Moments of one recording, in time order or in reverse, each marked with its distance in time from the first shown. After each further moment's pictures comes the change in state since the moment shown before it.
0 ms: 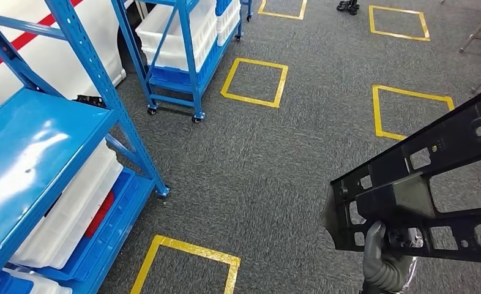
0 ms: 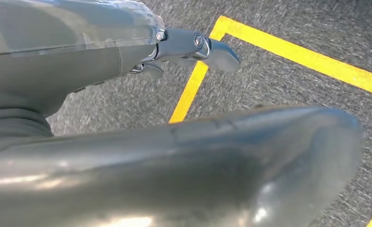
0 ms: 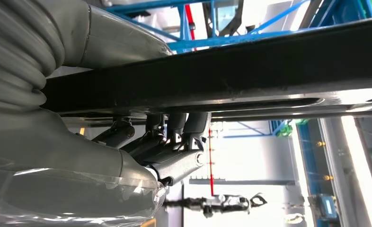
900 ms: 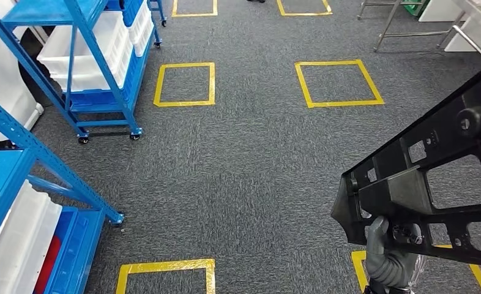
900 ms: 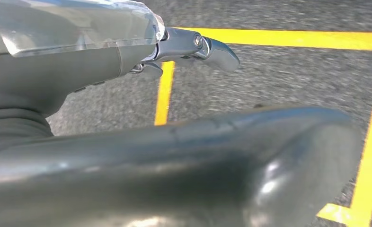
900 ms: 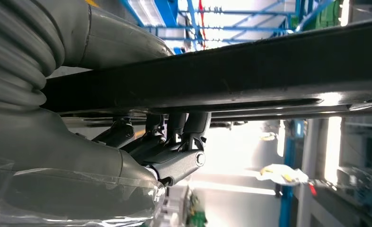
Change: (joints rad) left arm -0.010 0.007 -0.020 0.000 -0.005 -0.010 0.015; right arm -0.001 -0.158 0.120 -0.052 0.034 -0.195 0.000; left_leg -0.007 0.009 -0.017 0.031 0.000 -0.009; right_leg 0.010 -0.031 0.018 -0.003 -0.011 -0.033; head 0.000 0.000
